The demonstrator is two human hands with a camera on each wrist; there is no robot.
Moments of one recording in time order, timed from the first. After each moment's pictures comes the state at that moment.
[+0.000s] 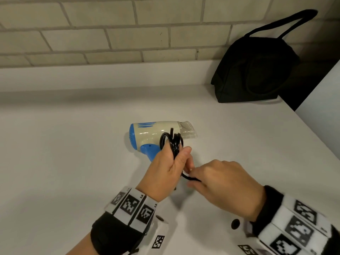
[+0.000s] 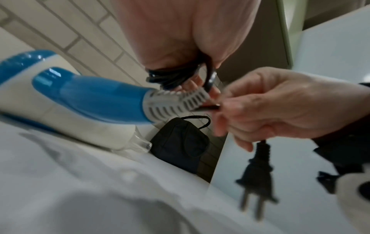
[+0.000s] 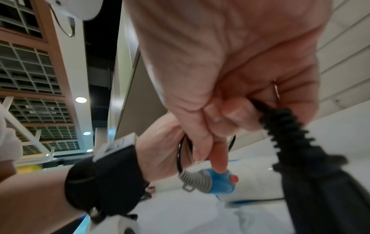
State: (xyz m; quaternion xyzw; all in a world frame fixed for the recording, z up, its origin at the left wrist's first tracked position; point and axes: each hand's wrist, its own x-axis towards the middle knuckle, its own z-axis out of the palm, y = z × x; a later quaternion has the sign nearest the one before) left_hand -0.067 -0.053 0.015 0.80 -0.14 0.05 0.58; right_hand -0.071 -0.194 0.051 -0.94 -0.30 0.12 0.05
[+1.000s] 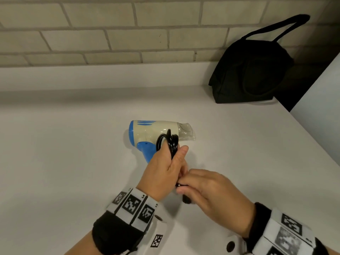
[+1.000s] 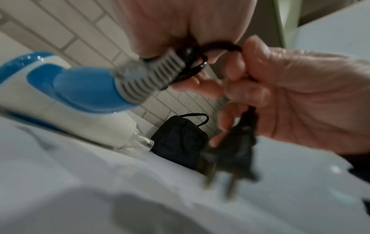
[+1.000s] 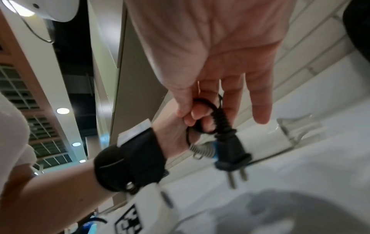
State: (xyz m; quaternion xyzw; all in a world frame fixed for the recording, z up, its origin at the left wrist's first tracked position) left_hand -0.074 -0.051 0.015 0.81 -0.11 0.06 0.57; right_hand -0.094 -0.191 0.020 -0.88 -0.34 0.05 0.33
